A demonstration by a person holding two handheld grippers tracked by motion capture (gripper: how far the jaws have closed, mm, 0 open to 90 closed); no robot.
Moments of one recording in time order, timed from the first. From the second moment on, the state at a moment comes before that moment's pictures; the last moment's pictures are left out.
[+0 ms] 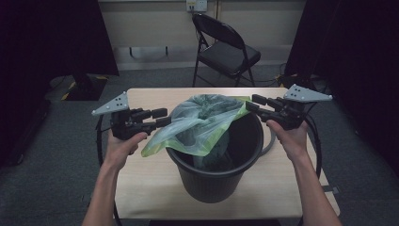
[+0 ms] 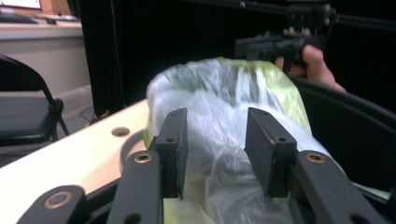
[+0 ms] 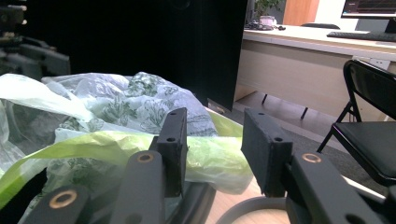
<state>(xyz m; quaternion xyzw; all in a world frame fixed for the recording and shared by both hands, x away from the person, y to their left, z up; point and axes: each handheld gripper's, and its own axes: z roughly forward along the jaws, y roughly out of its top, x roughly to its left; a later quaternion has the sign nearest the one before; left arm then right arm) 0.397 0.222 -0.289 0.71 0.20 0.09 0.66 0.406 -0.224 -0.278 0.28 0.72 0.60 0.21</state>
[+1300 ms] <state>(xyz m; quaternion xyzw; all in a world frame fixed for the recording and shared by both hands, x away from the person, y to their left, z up) 0.442 0.220 -0.293 0.70 0.23 0.06 0.68 0.432 -0.222 -0.282 0.26 0.73 0.61 0.17</state>
